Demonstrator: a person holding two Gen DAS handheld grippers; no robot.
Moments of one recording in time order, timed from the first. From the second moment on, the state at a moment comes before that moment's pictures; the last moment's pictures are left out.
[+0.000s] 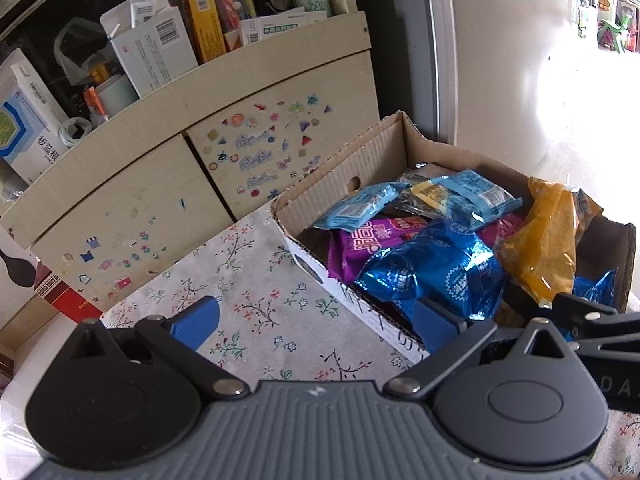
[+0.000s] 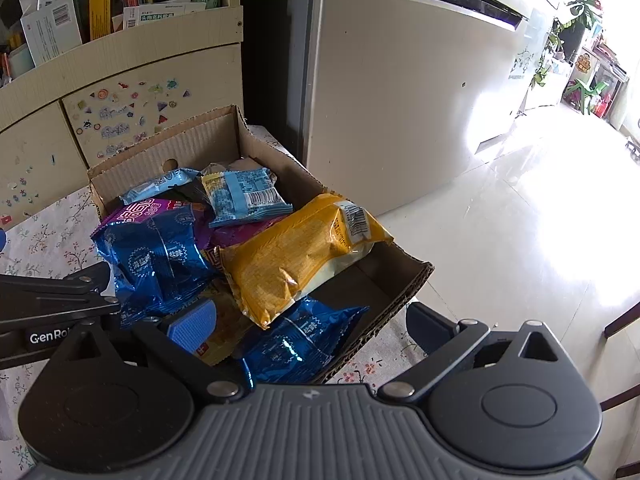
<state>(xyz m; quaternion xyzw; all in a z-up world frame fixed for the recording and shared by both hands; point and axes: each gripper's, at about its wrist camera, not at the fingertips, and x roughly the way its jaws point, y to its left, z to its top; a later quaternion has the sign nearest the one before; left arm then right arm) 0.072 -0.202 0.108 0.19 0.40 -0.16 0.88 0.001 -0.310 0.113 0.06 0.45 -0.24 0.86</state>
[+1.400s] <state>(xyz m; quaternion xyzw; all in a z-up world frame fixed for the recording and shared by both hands) -0.013 -0.081 0.101 0.18 0.42 -0.07 0.89 -0.061 -0.203 0.102 0.05 0.45 -0.14 0.88</state>
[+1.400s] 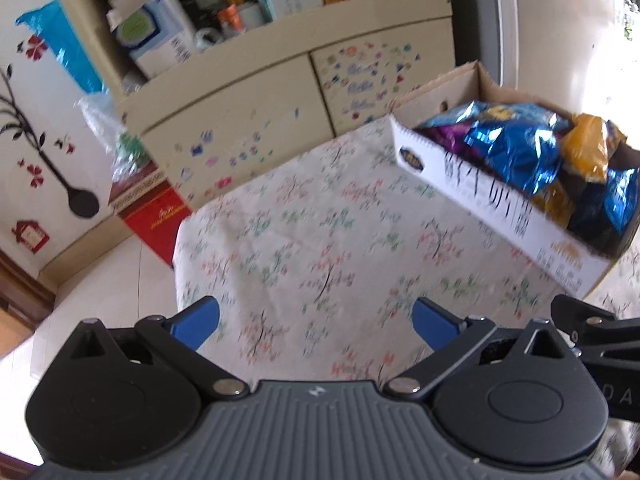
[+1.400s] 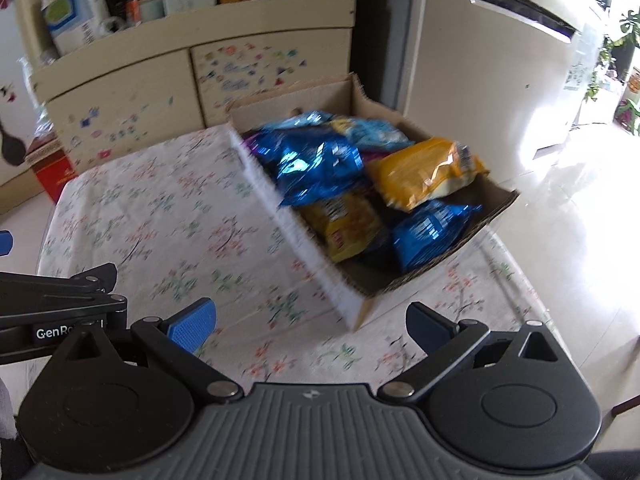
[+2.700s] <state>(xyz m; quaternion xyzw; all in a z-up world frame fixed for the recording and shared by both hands) -0.028 -0.014 0.074 0.09 0.48 -0.03 0.87 -0.034 -0.152 -0.007 0.03 0.42 -0.13 0.90</state>
